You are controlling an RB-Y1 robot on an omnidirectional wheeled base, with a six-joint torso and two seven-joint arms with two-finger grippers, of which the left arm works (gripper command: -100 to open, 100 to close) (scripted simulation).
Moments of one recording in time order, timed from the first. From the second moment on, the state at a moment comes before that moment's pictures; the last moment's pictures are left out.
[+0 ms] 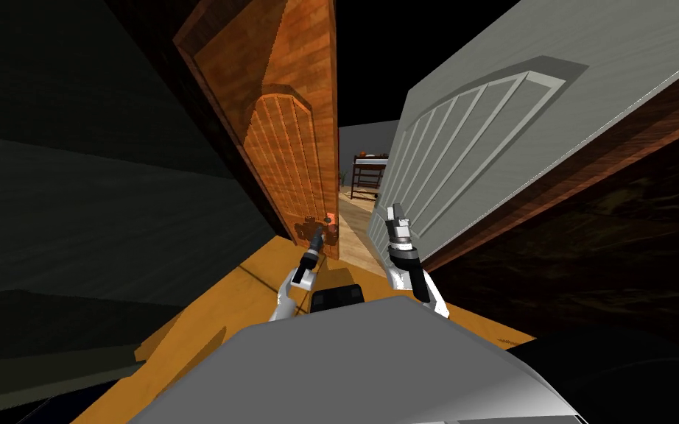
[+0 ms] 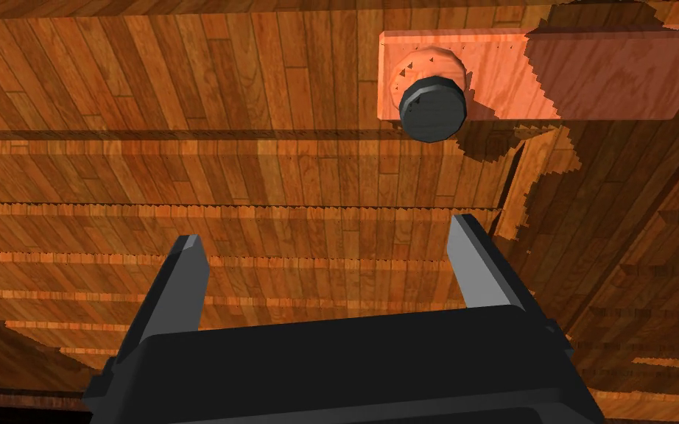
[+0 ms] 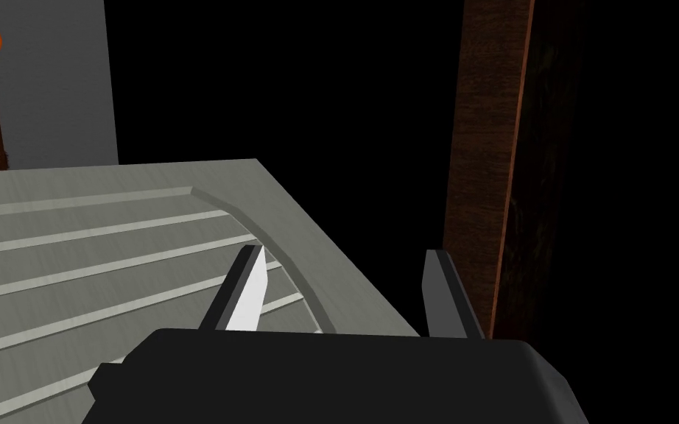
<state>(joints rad) 0.07 0.10 -0.34 -1.49 -0.02 -0.32 0.09</state>
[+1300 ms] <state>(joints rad) 0.00 0.08 -0.37 -1.31 -0.03 -0.31 0.11</state>
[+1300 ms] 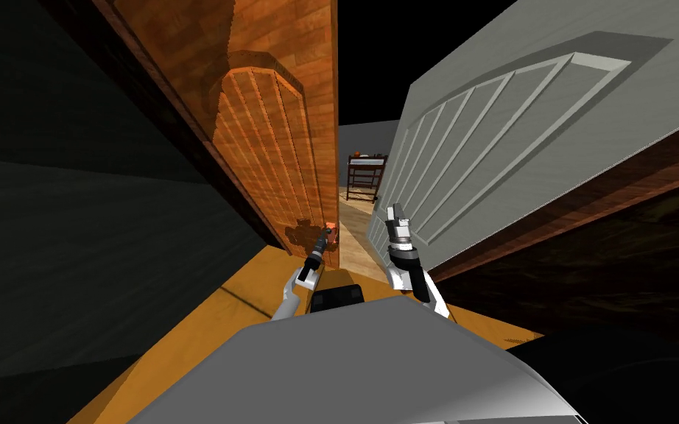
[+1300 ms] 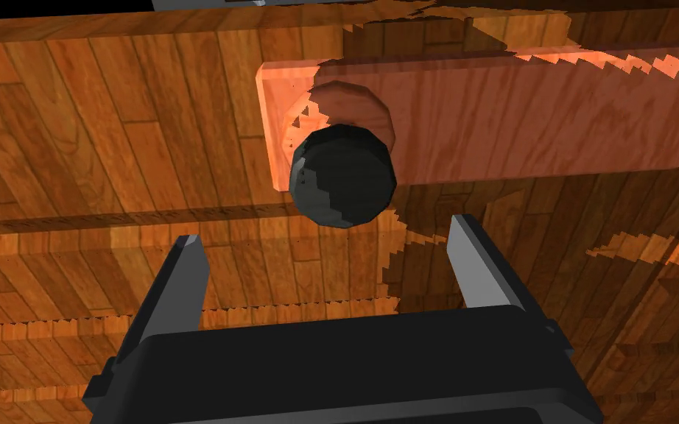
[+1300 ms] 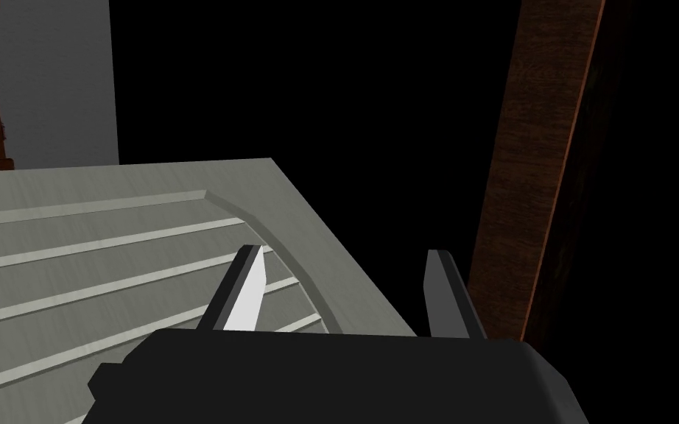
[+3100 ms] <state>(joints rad) -0.04 0.08 -0.29 -1.25 -0.02 -0.32 0.08</state>
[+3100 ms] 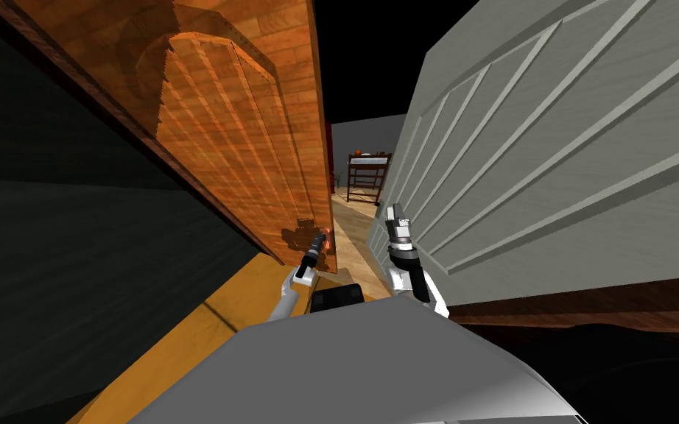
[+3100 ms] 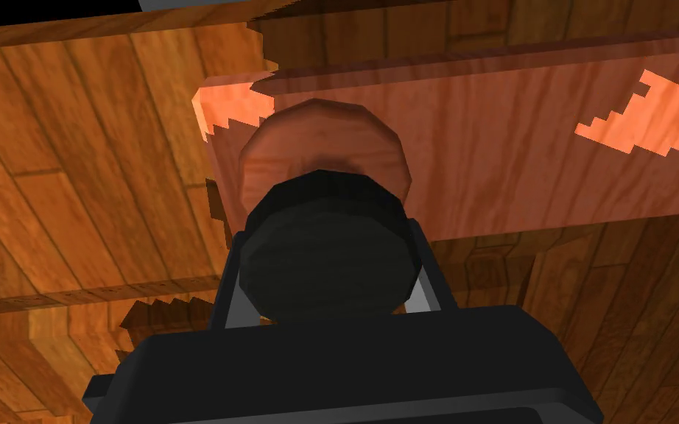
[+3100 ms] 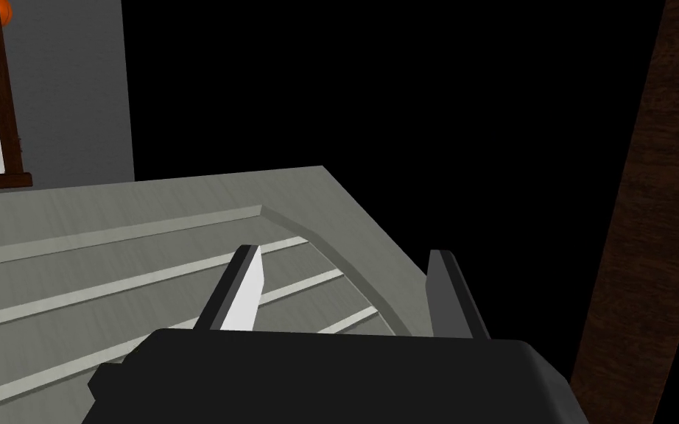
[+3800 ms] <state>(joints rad) -0.03 0.07 -0.26 -1.27 -0.02 -0.30 0.06</state>
